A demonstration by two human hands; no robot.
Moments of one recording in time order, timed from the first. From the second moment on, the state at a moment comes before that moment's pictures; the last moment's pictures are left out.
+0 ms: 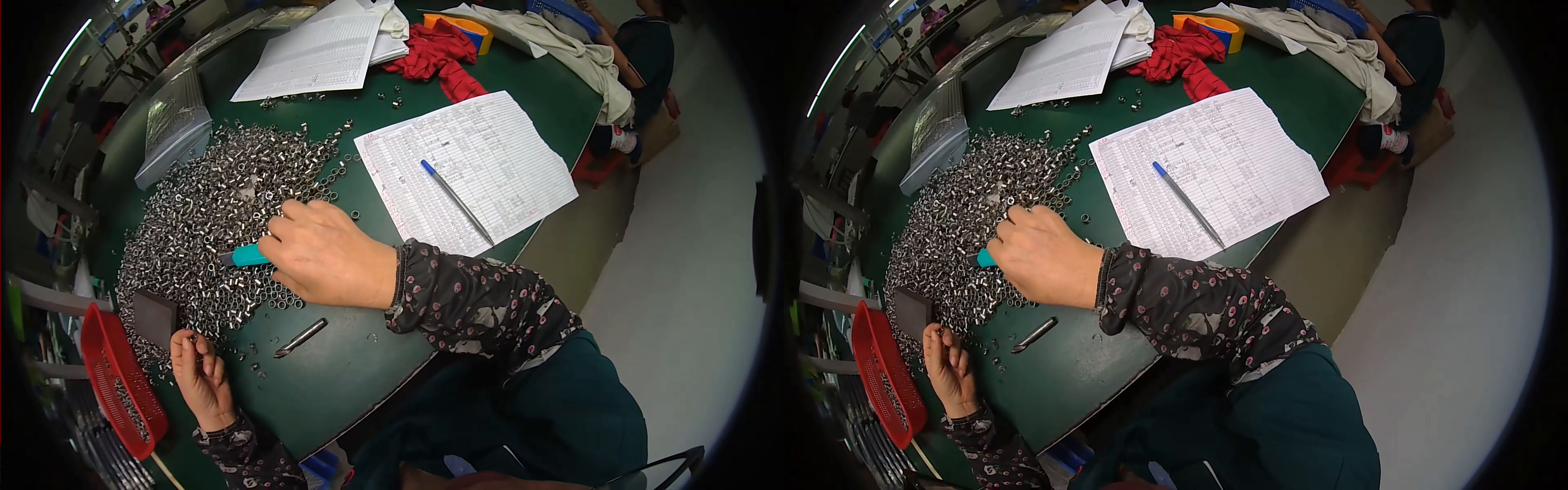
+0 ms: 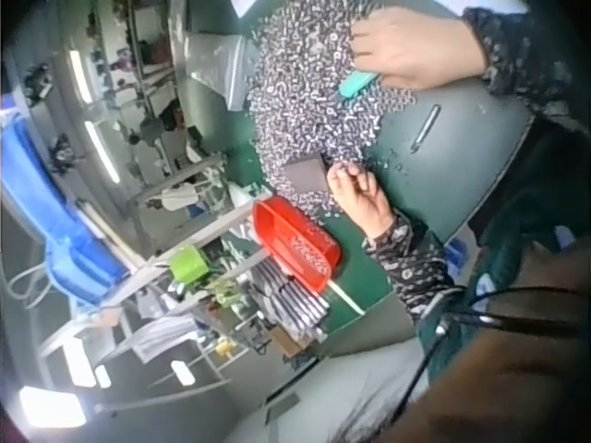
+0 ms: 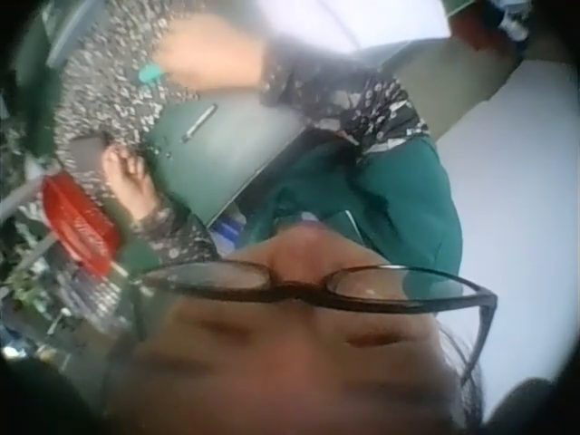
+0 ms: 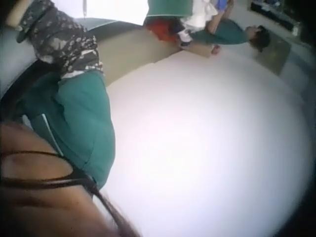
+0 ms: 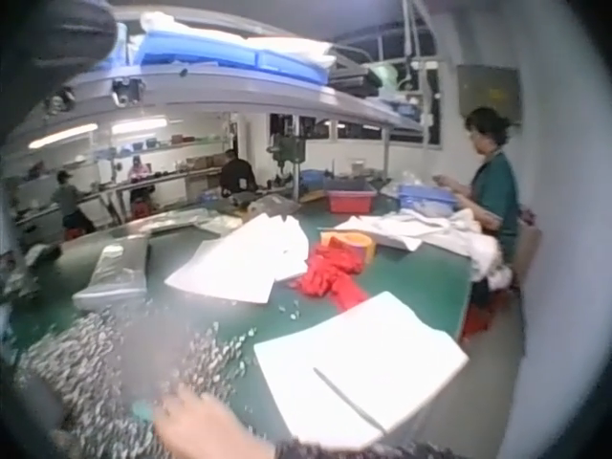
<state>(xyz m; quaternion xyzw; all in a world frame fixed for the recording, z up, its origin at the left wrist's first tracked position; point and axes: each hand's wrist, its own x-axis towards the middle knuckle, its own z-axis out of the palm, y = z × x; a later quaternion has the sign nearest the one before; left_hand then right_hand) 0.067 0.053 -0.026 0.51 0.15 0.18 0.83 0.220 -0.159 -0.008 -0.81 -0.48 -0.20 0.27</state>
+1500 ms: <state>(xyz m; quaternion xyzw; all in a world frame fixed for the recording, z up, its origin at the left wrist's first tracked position) 0.071 0.054 -0.025 0.48 0.14 0.18 0.85 0.237 -0.158 -0.013 -0.84 -0.50 -0.12 0.20</state>
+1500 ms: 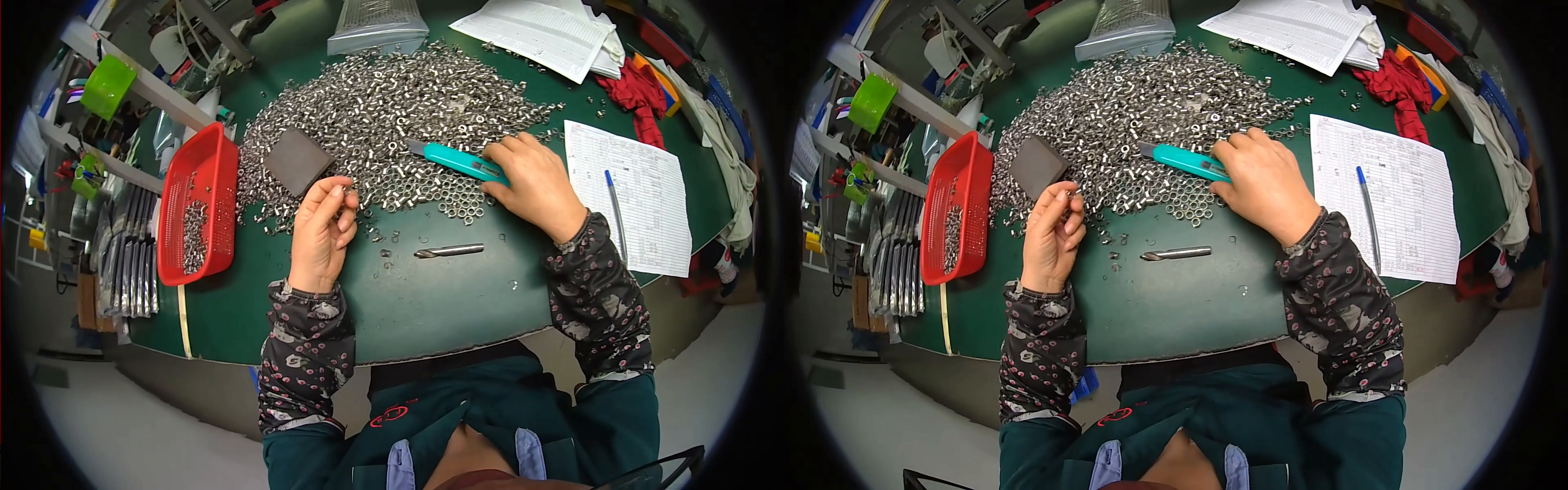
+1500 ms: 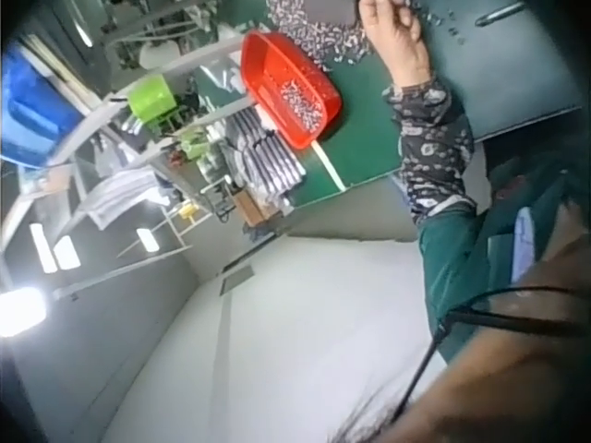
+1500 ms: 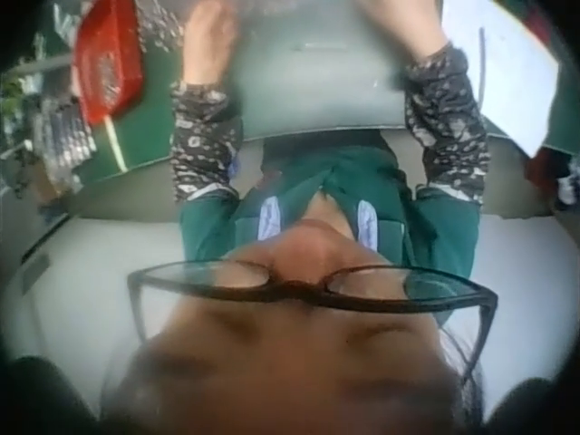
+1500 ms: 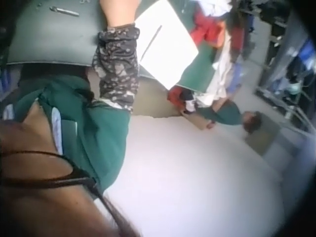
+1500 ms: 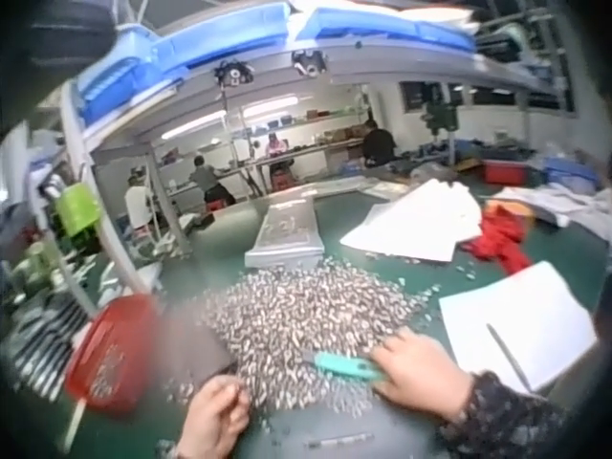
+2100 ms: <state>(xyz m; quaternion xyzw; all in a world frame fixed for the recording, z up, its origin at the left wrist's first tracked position) 0.073 0.056 -0.038 0.39 0.12 0.15 0.90 0.204 -0.151 0.002 -0.75 -0.50 0.04 0.43</state>
